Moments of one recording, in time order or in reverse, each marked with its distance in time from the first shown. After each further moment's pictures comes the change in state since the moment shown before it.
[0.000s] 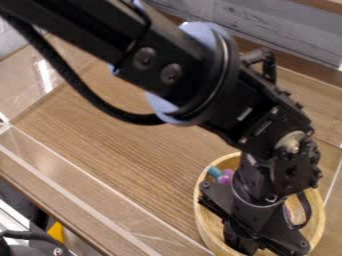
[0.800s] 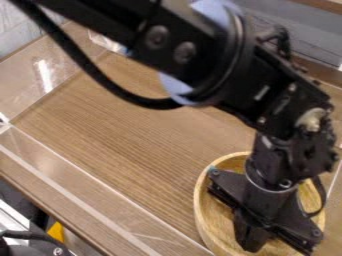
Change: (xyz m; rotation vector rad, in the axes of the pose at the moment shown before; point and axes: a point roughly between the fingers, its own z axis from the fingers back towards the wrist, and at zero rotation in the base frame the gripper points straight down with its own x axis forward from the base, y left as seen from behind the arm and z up) arm 0.009 -0.004 0.012 0.002 0.013 0.028
